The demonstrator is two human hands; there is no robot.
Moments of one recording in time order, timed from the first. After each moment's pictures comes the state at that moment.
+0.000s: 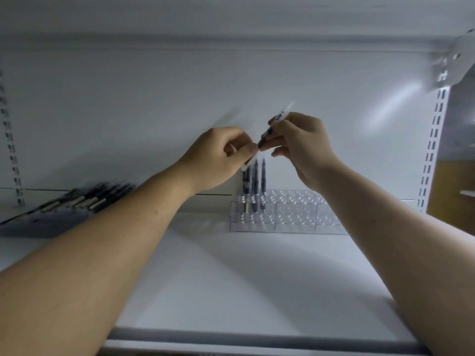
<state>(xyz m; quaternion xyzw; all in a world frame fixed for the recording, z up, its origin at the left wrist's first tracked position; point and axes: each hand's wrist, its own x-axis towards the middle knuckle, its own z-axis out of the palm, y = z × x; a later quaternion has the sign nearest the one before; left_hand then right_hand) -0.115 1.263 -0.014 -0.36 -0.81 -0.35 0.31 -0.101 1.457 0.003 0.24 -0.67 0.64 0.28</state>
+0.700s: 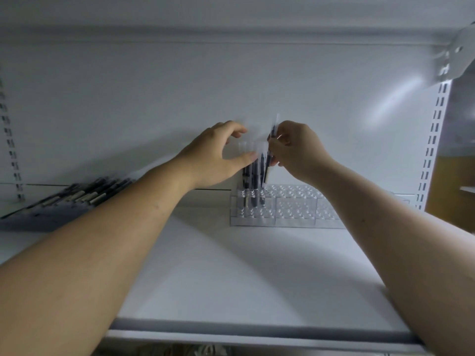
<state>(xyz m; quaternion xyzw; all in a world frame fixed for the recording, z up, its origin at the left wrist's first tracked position) -0.125 1.256 -0.020 -0.31 -0.86 -0.27 0.31 -0.115 1.468 -0.010 0.17 -0.84 0.37 0.36</state>
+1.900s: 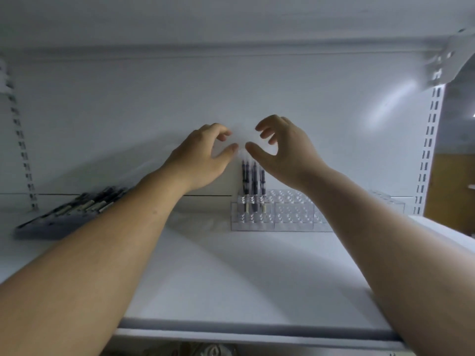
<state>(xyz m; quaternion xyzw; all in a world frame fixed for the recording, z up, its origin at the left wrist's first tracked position) -0.121 1.245 -0.009 -0.25 -0.87 -0.25 0.35 -0.103 1.461 -0.008 0.23 -0.84 0.23 0.44</state>
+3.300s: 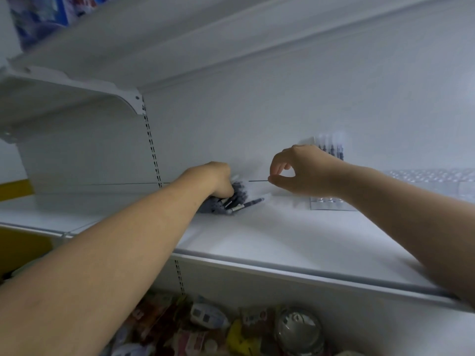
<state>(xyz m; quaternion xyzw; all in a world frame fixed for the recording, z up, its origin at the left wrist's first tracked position) -0.066 1.142 -0.019 0.09 -0.99 0.06 0.09 -0.083 1.377 -0.034 0.40 -0.86 0.12 0.28</state>
